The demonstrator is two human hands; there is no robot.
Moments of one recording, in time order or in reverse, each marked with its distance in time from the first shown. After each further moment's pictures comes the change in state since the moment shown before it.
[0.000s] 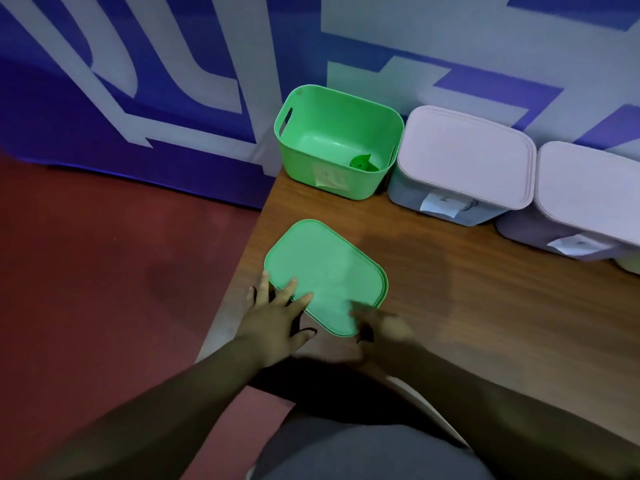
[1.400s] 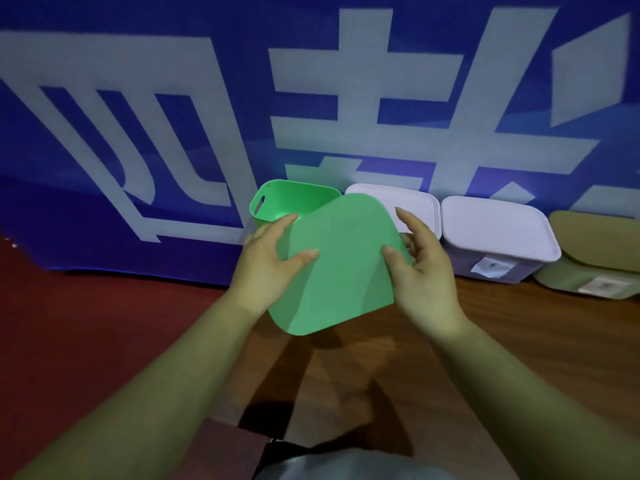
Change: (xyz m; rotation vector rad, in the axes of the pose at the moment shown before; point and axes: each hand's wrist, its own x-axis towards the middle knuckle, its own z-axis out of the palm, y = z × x) left_hand -0.057 0.125 -0.194 -0.721 0.701 0.064; right_hand -0.129 -0.055 -0.143 0.671 0.935 -0.351
